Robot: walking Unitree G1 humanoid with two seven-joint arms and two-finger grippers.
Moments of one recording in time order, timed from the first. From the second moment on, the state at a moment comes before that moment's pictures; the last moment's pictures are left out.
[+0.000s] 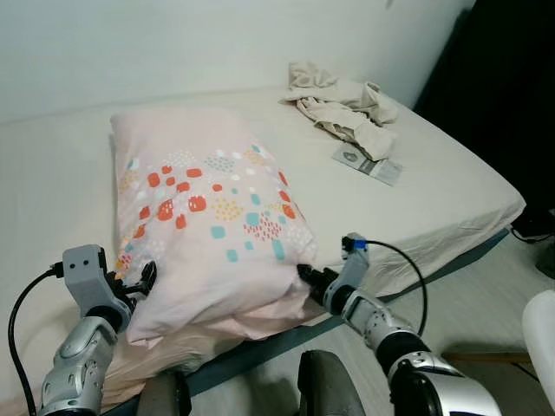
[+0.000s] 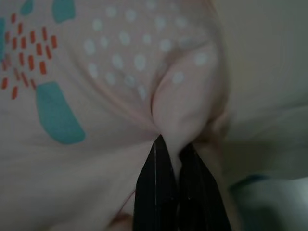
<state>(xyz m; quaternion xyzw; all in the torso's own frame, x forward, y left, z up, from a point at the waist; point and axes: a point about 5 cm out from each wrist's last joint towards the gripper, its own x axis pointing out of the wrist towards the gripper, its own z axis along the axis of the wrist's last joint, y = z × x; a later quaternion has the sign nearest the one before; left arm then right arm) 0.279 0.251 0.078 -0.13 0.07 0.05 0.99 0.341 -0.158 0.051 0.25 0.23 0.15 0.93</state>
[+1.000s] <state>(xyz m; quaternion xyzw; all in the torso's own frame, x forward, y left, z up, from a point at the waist) 0.286 0.246 0.078 -0.12 0.08 0.03 0.99 0.324 -0.389 0.176 -0.12 0.13 -0.28 0.94</state>
